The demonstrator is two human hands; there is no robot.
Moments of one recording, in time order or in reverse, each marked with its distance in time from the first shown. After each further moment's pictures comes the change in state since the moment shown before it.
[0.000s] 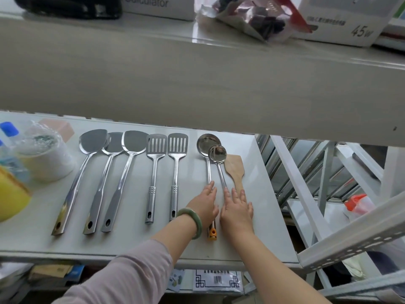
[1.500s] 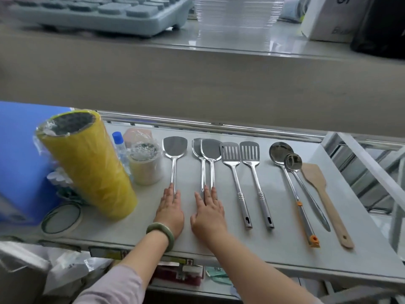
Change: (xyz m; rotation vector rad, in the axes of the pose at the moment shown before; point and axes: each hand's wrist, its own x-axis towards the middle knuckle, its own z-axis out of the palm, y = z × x) left_hand -0.144 -0.272 -0.071 0.007 0.201 -0.404; right_hand -0.055 -0.287 0.091 0.062 -0.147 -0.324
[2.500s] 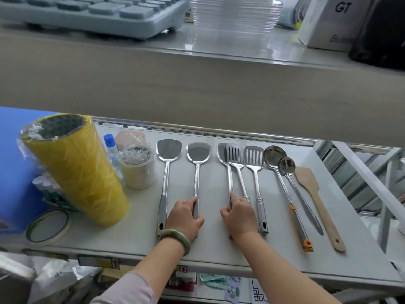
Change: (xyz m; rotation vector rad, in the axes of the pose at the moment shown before) left_hand -0.006 0.044 0.007 -0.316 0.154 0.010; right_hand -0.001 0.068 -0.040 0.080 0.298 0.236
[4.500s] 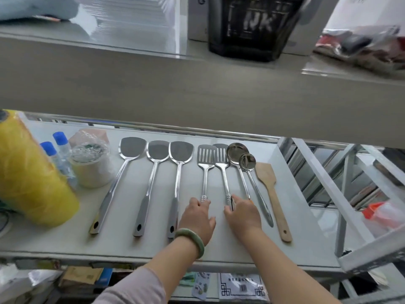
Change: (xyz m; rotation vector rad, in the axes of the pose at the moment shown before) left_hand -0.030 0.129 0.075 0.172 -0.143 0.156; right_hand 0.007 0.112 -0.072 -0.080 0.007 0.048
